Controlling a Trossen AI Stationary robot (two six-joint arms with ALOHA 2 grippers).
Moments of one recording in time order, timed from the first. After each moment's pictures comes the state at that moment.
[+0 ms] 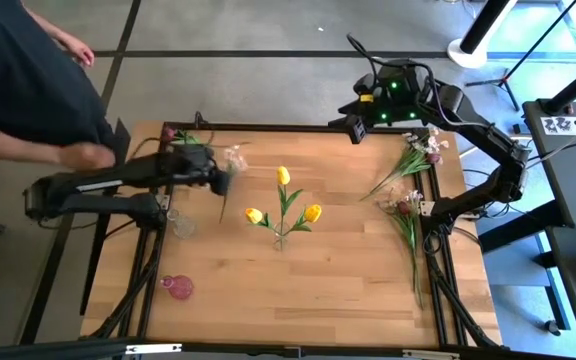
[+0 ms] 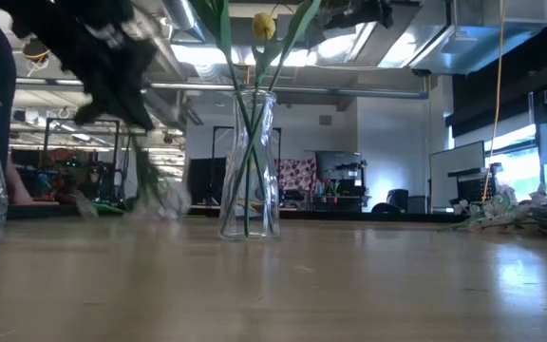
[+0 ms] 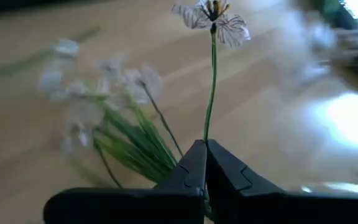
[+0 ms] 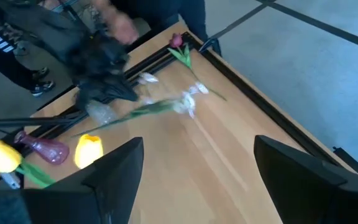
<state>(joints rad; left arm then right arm) 0.38 0.86 0.57 -0.48 -0.14 -0.70 -0.47 1.44 1.80 -0.93 -0.19 0.26</state>
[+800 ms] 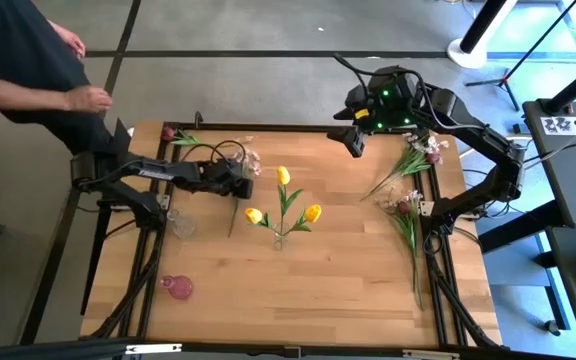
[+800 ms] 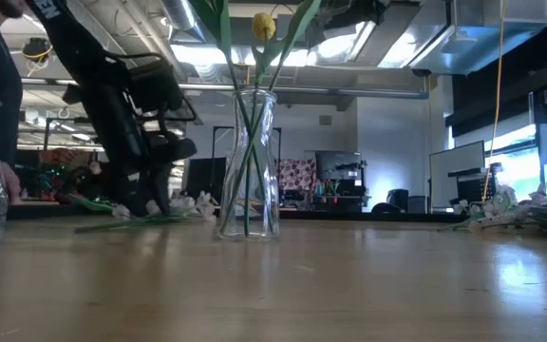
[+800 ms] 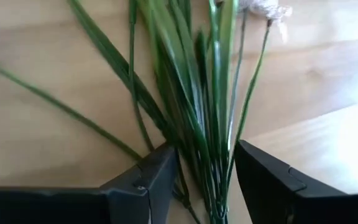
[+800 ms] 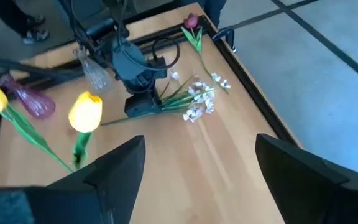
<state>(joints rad) 0.37 1.44 0.53 -0.15 -0.17 -1.00 -0.42 1.46 1.80 -0.96 -0.18 0.02</state>
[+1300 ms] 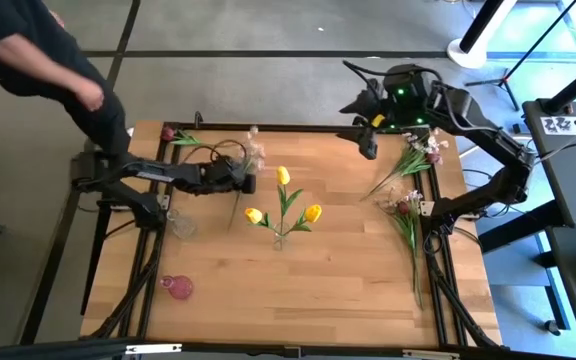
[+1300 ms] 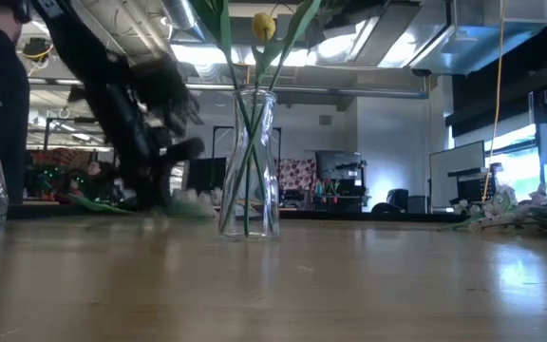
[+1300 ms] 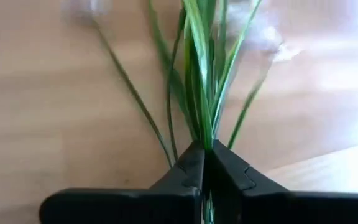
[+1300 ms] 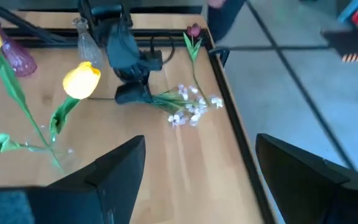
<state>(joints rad) 0.31 1.41 0.55 -0.13 -0.36 -1.06 -0.43 1.40 1.80 -0.98 -0.17 -0.29</state>
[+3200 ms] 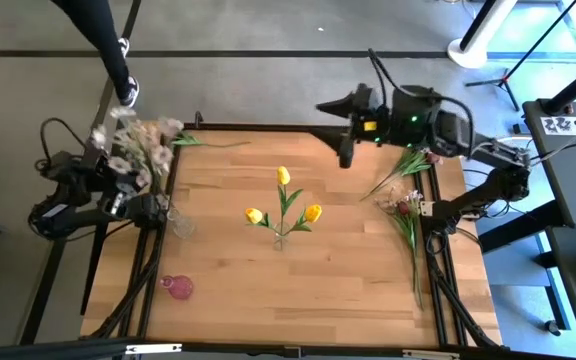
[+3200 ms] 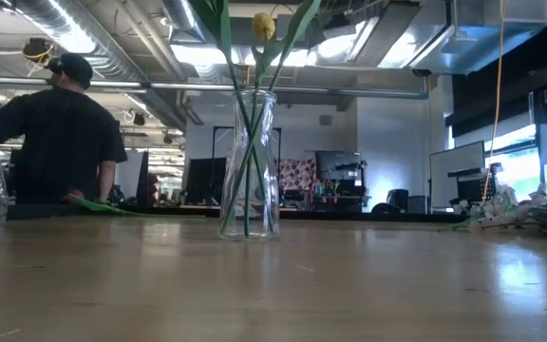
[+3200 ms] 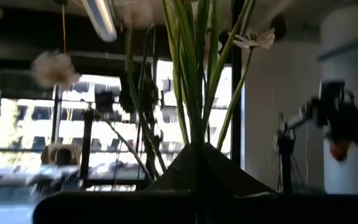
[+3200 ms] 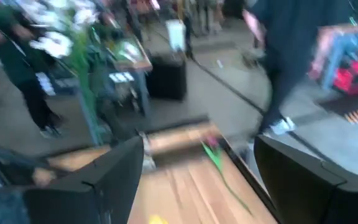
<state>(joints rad) 0.25 0.04 0.60 -0.10 0.30 -0.20 -0.11 1.43 1.80 -0.49 0.11 0.10</state>
